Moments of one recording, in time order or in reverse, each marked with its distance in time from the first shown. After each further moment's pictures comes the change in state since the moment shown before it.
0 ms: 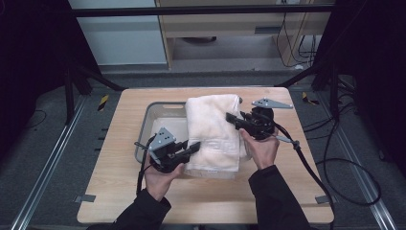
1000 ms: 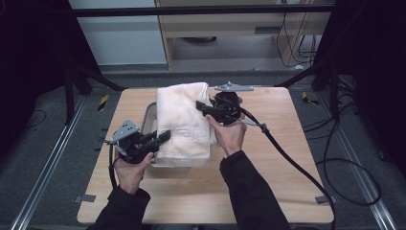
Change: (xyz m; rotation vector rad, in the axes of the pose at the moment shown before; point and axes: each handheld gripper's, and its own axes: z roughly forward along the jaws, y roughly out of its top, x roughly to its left) left arm 0.061 0.004 -0.049 -0.075 0.084 -0.079; right arm 0.055 0.037 0.067 0.023 0.020 -0.039
